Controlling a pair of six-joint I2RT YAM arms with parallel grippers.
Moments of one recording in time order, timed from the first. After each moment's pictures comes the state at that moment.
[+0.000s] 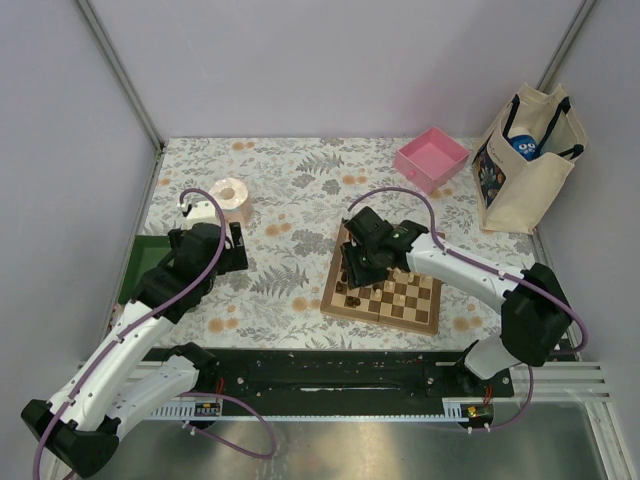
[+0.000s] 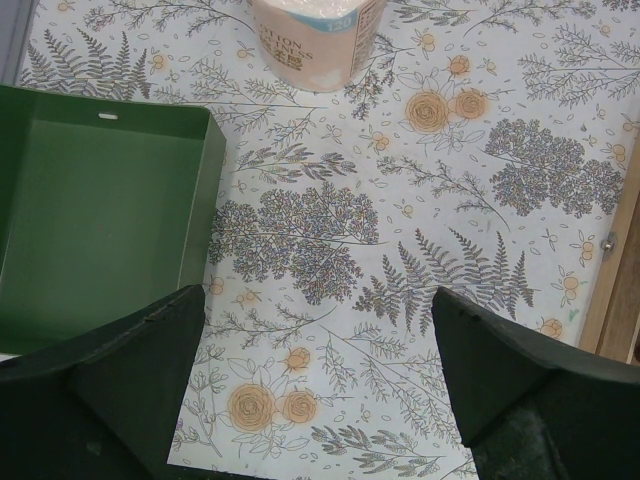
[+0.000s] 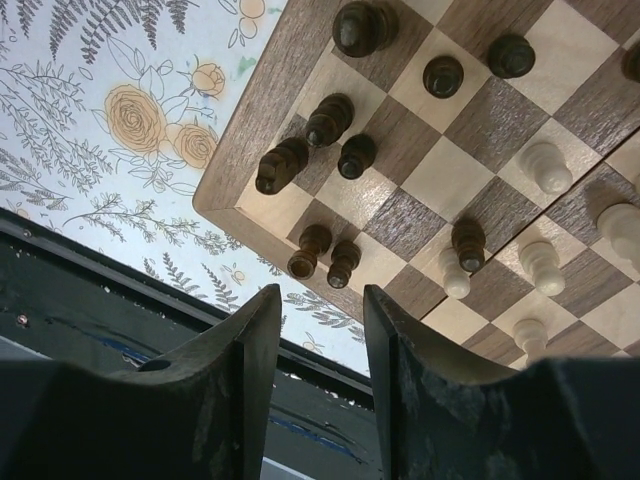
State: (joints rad) left arm -0.52 0.79 0.87 -0.77 -0.52 -0.42; right arm 0.80 1.52 1.14 -0.73 -0.04 0.49
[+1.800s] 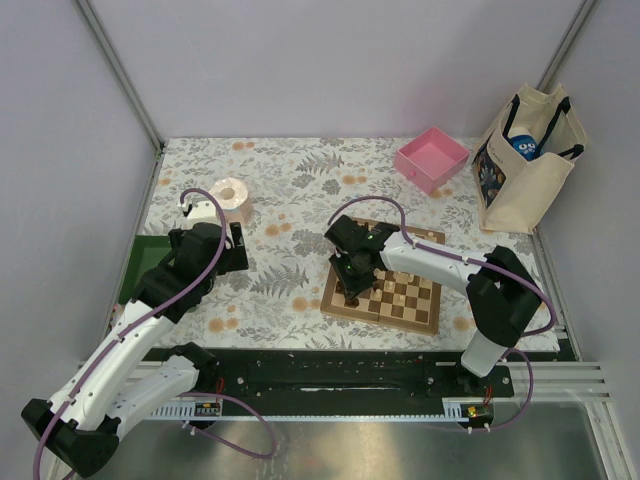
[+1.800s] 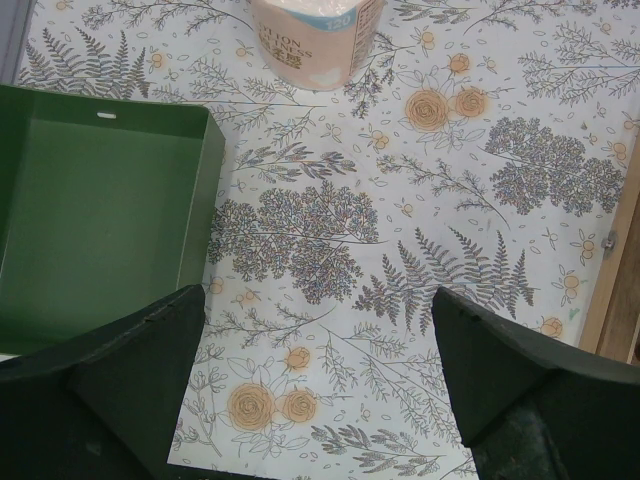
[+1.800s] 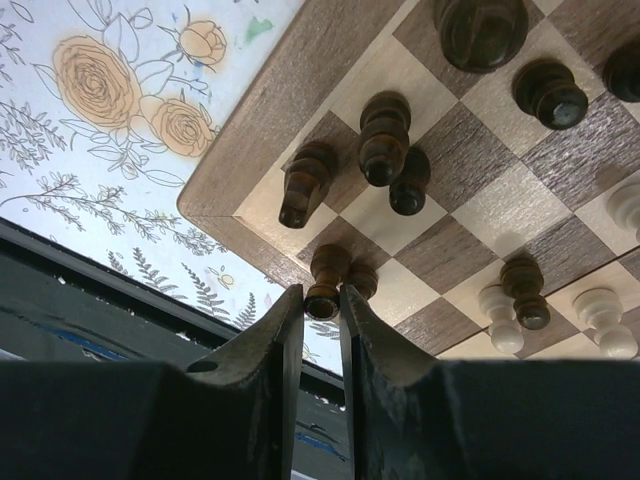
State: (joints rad) left arm -0.52 0.80 0.87 -0.78 -0.52 -0.42; right arm 0.86 1.69 1.19 -0.75 -0.07 0.43
